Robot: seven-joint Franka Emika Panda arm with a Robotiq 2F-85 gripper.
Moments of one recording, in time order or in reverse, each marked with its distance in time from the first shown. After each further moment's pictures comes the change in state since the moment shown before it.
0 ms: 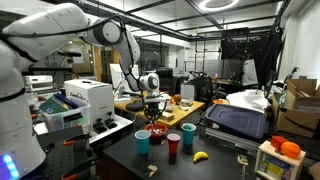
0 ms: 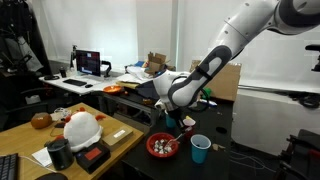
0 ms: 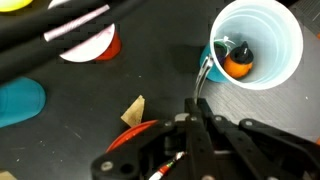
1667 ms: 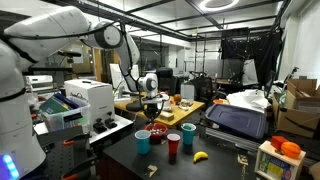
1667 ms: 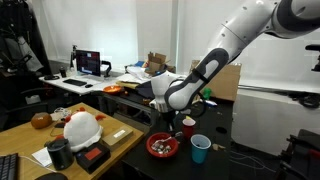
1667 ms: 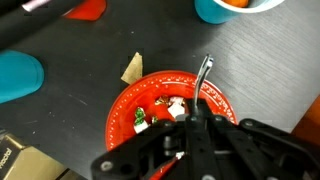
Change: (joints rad) arm 0.025 0.035 0.004 0.028 0.058 0.153 0.162
